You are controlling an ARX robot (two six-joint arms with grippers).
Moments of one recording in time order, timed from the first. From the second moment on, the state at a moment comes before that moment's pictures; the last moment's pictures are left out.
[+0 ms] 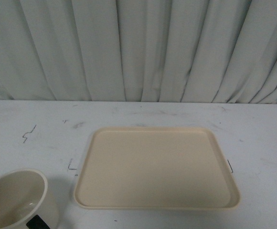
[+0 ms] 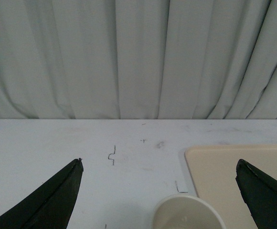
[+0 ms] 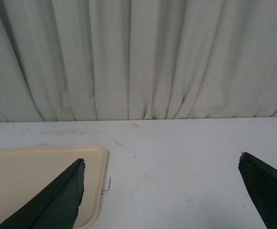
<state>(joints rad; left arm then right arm) 0.00 0.01 0.01 0.00 0.00 0.00 -0.01 0.00 0.01 0.00 0.00 -0.01</state>
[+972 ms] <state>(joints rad) 0.27 1.11 0.49 -0.31 0.29 0.16 -0.01 0.00 0.01 0.00 0.00 -0.01</state>
